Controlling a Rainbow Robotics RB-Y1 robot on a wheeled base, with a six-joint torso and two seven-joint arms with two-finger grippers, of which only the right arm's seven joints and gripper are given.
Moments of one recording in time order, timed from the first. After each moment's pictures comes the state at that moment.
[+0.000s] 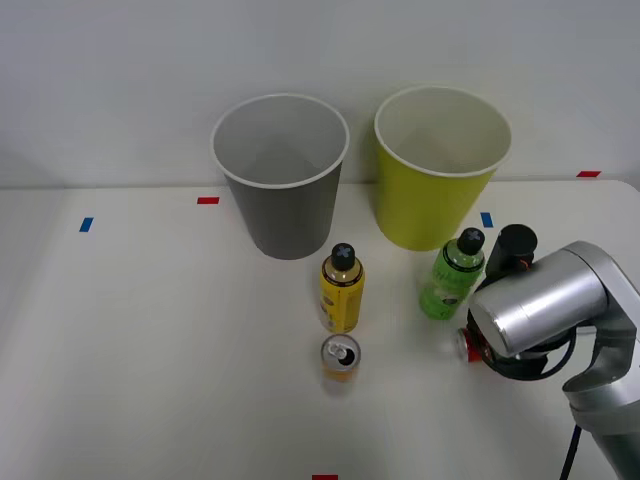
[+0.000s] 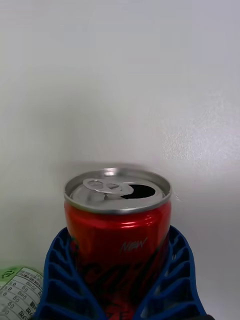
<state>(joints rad) -0.24 -0.37 0.29 -1.94 -0.07 1.74 -0.29</state>
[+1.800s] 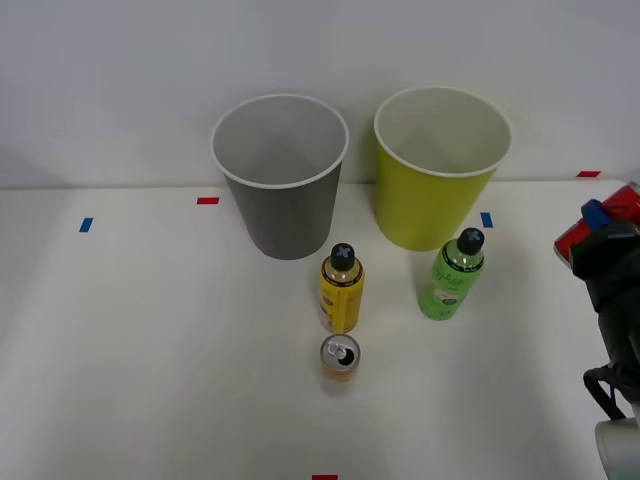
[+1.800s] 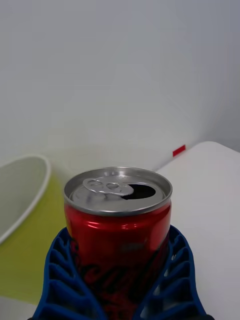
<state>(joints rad) 0.28 -0.46 0.18 -2.56 0.51 0.90 0.33</state>
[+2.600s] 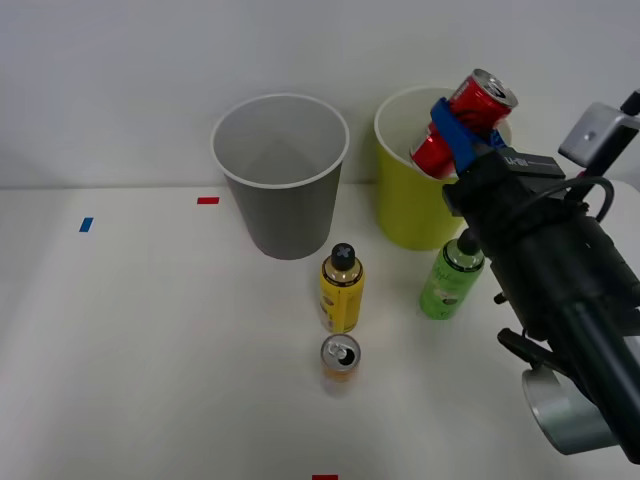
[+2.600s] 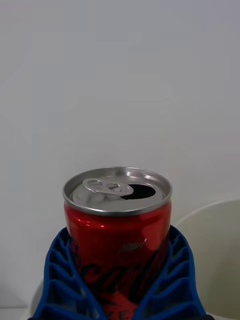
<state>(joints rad) 0.00 -0.44 0.33 -2.37 0.43 0.32 0.36</state>
